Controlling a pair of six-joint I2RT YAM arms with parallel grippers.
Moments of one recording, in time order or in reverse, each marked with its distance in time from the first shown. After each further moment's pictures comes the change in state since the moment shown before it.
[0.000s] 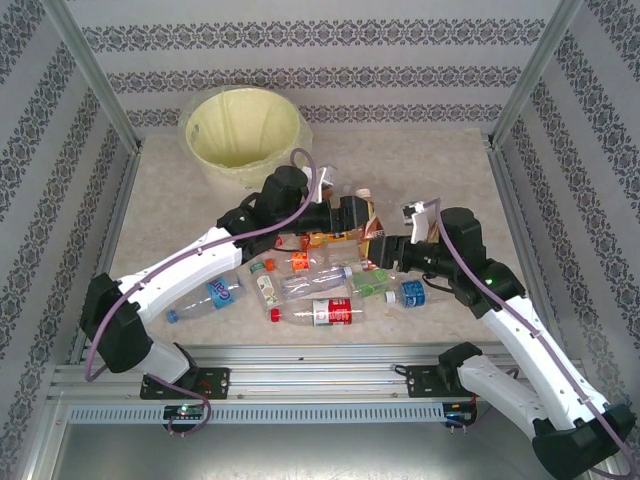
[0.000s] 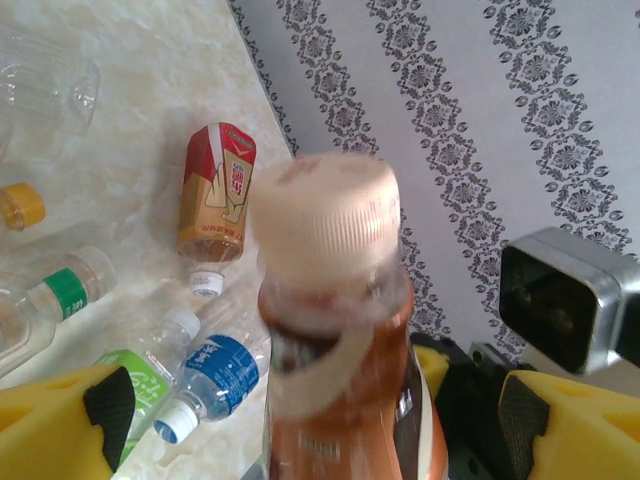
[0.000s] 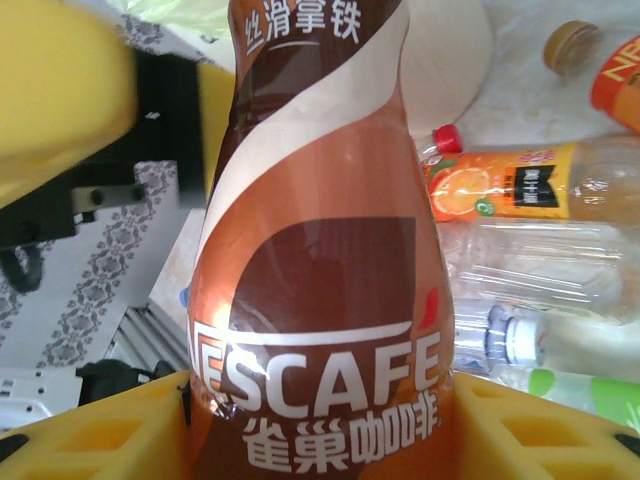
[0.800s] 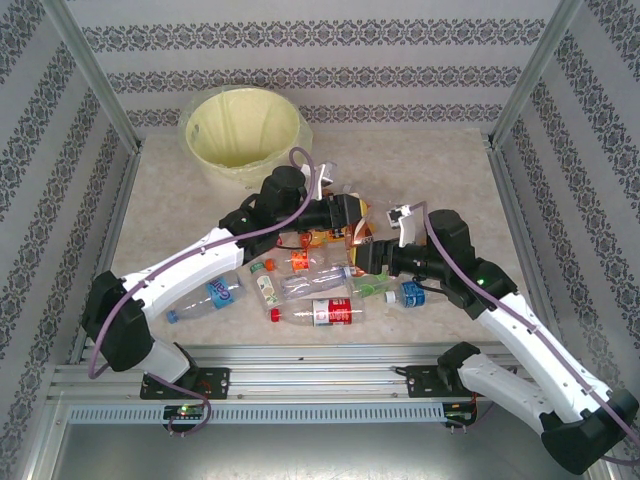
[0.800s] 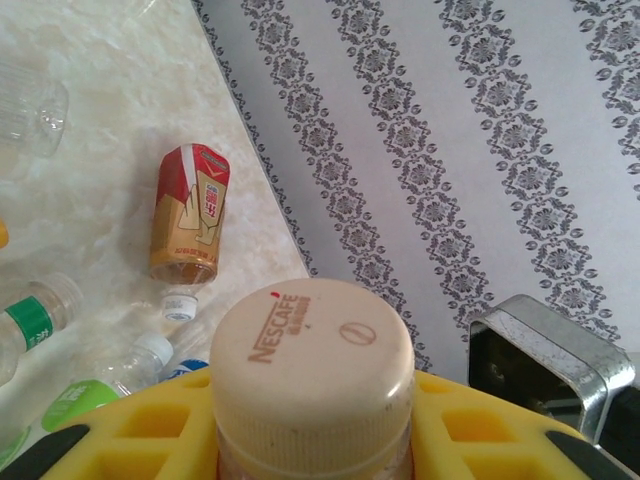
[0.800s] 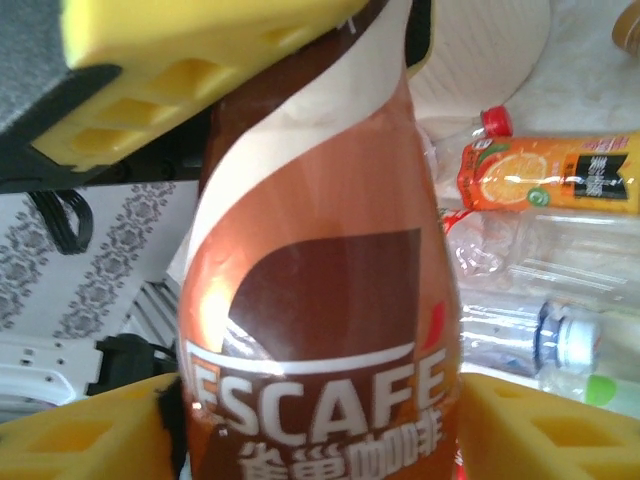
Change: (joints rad) left arm 0.010 0.001 -0.034 0.108 0.020 -0.038; right arm 0.104 0.021 -0.002 0.040 0.042 0.027
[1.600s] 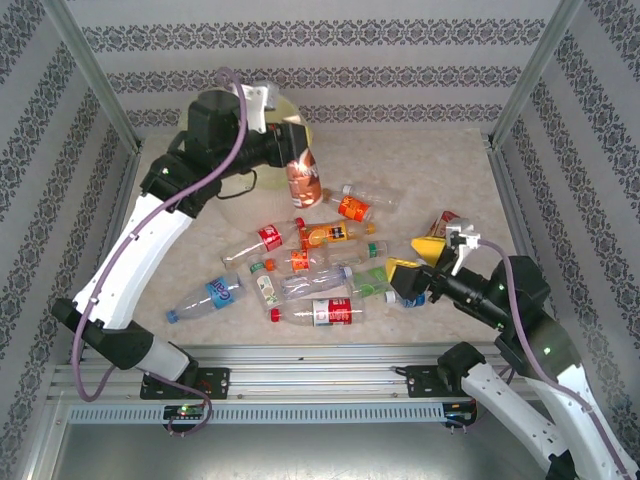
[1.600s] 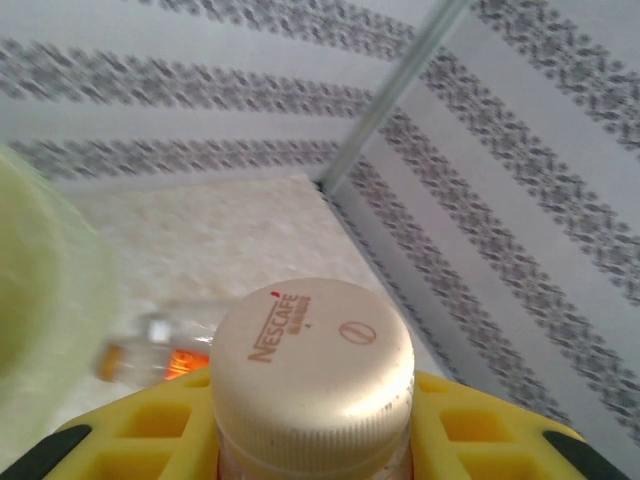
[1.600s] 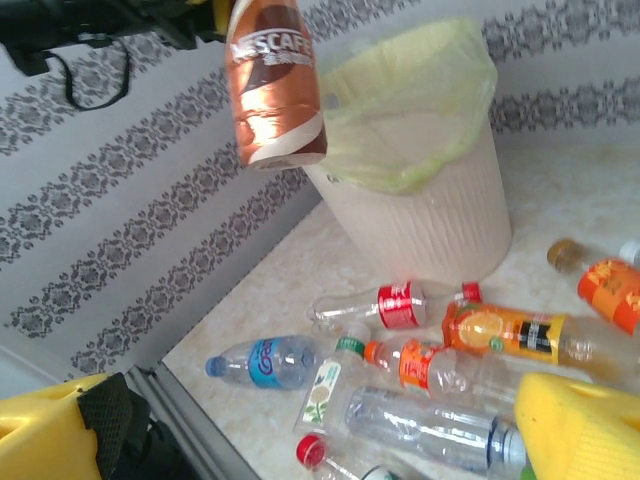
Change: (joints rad) left arm 0.229 0.008 0.655 -0.647 -0.213 0.459; right arm 0.003 -0.425 0.021 -0.056 0.149 -0.121
